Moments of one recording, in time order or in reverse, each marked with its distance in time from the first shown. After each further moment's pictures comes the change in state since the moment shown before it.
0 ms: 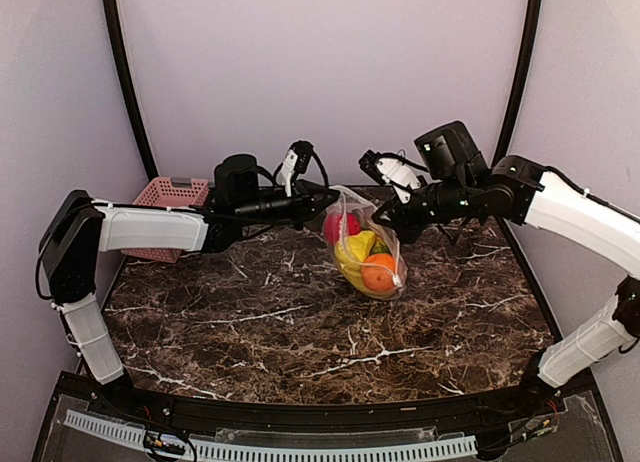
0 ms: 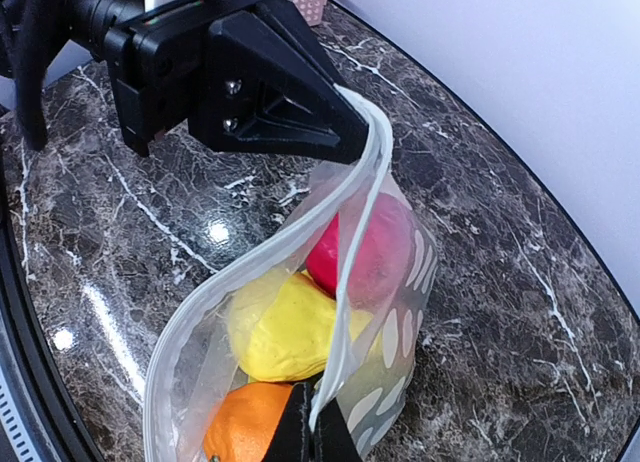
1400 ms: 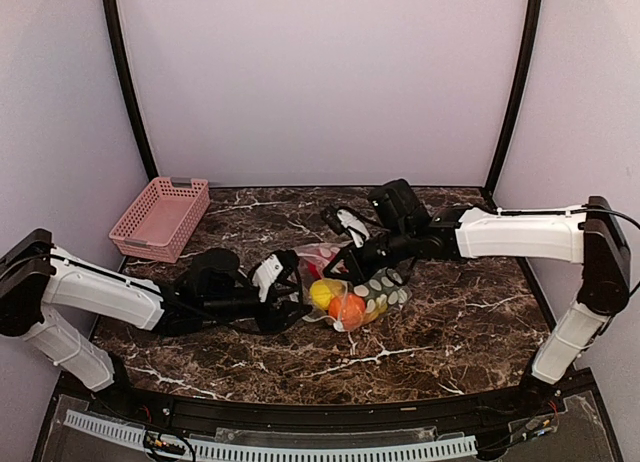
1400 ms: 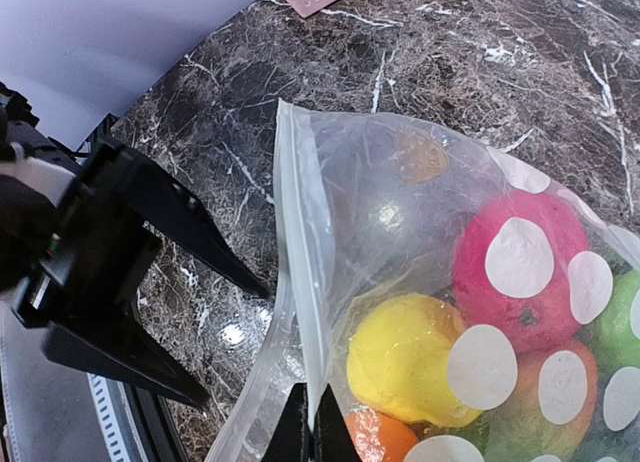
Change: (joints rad) left arm -0.237 -0.335 -0.613 -0.066 -0.356 0.157; right arm 0.000 0.262 -0.218 0.439 -0.405 0.306
